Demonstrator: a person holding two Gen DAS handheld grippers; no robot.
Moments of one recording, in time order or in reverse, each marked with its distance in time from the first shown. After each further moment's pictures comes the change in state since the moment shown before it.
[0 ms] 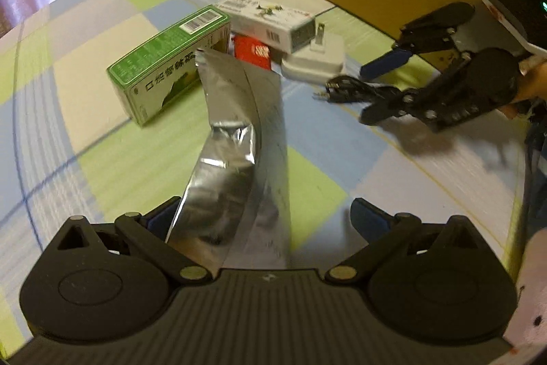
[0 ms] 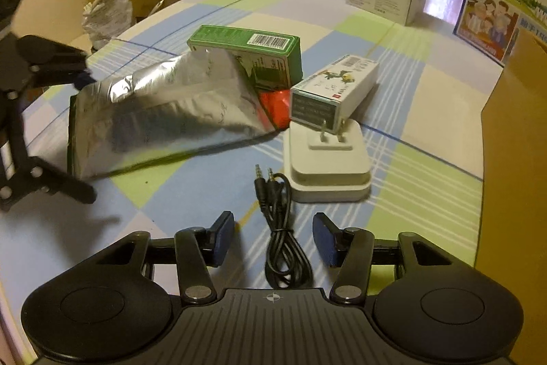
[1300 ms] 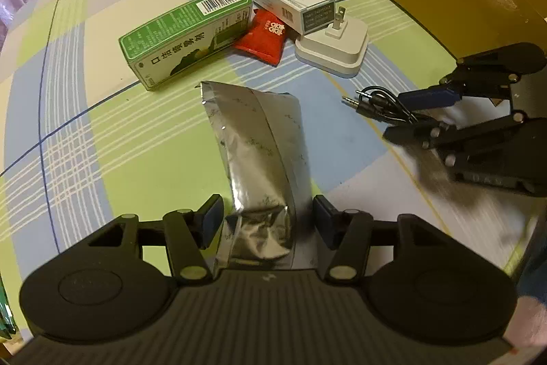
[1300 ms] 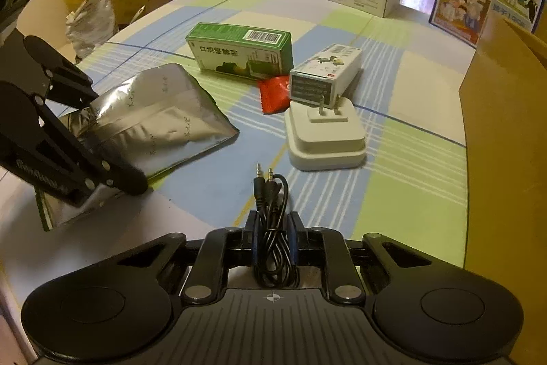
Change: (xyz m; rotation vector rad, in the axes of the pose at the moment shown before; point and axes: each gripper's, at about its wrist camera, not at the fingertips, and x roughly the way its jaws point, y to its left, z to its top) left arm 0.016 -0.038 0.029 -0.160 0.154 0.151; right arm -0.017 0.018 -0.020 0.070 -0.012 -0.071
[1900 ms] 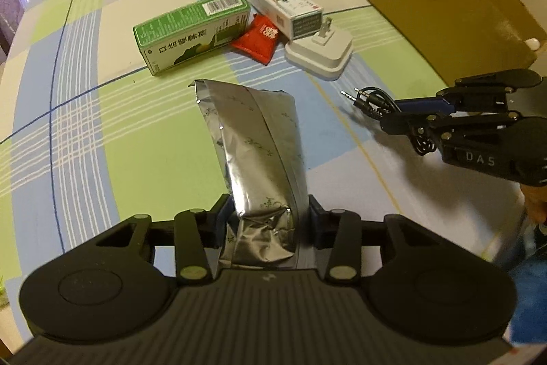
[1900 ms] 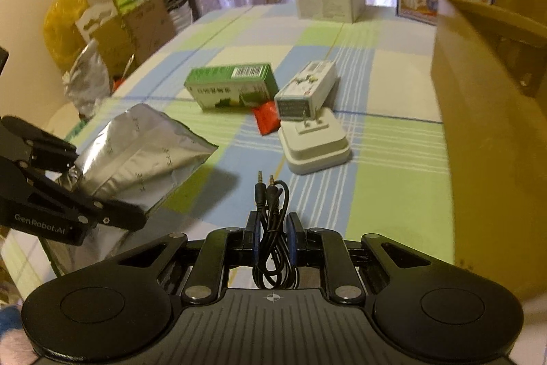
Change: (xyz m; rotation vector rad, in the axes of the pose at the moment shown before) left arm -0.040 -0.017 -0.019 -0.106 -0.042 -0.010; right arm -0.055 -0.007 -0.004 0.211 -0.084 0.048
